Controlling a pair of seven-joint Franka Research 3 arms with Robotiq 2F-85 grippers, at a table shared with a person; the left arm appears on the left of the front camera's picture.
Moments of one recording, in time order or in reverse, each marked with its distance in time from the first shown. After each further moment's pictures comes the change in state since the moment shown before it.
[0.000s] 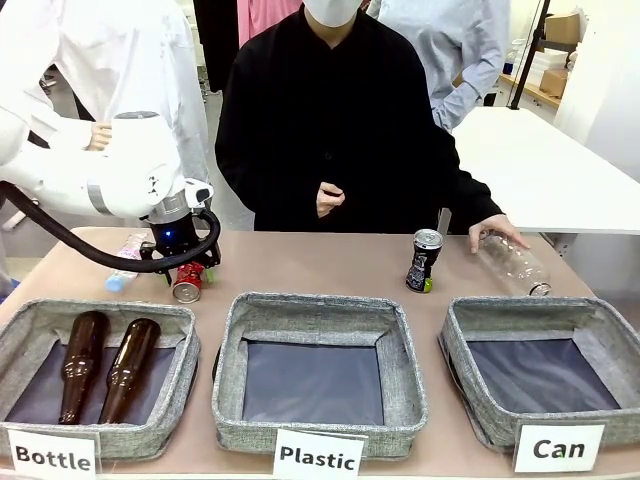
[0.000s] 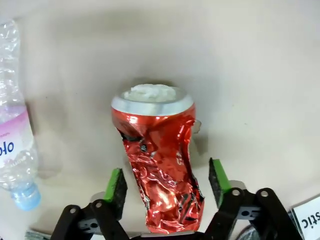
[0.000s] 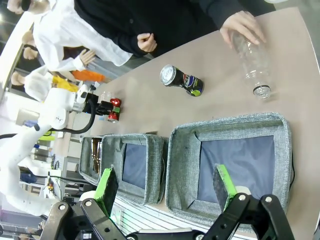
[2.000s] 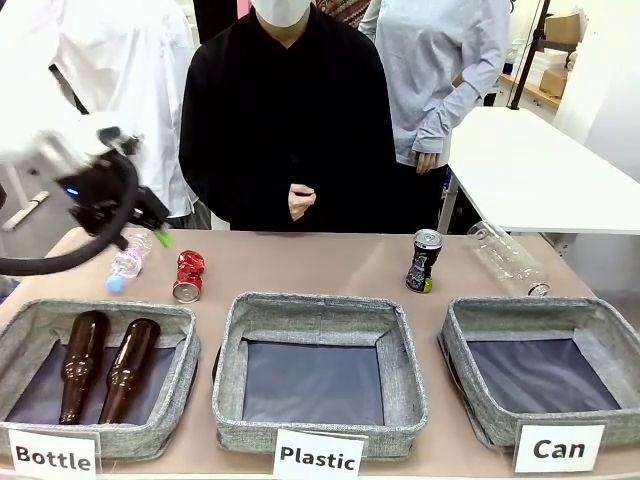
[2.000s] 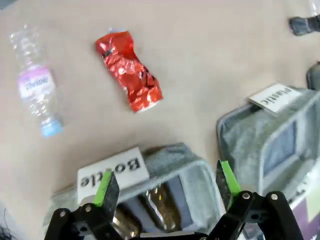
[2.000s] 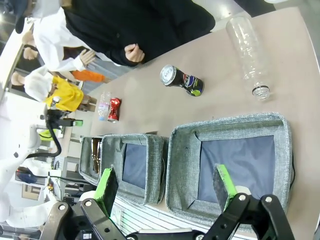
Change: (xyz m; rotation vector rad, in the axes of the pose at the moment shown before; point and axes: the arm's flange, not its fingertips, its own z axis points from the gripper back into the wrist) left arm -0.093 0.050 0.137 -0.235 -0.124 -0.336; right arm 0.000 0.000 0.000 0.000 0.000 -0.001
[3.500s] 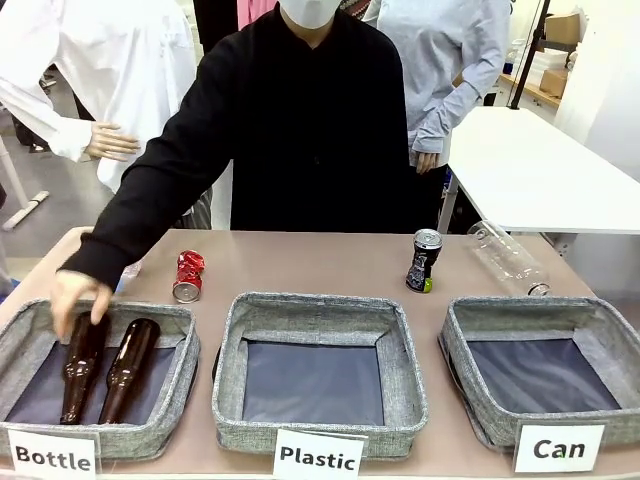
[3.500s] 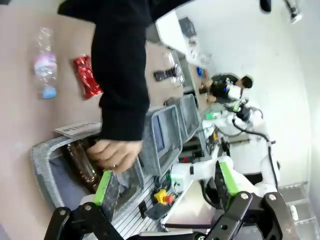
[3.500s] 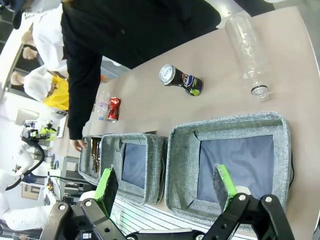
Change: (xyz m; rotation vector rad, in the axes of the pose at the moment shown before) left arm -0.154 0.242 0.176 -0.799 -0.324 0.231; right arm 0.000 -0.001 0.001 -0.002 0.001 0.000
